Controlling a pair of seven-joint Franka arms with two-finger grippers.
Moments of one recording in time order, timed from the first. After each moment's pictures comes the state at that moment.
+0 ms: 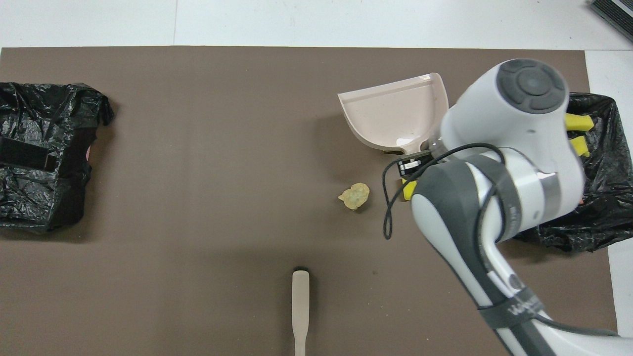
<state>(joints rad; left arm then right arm) -0.10 0.01 0.01 -1.36 -0.03 1.40 0.08 0.32 0.21 0.01 -1.66 0.04 1.78 0.16</state>
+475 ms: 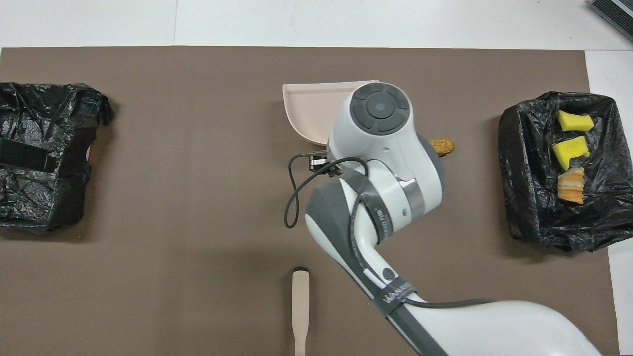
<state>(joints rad) -0.10 0.01 0.01 -1.36 -0.03 1.40 0.08 0.52 0.44 0.01 -1.48 0.06 1.92 0.52</state>
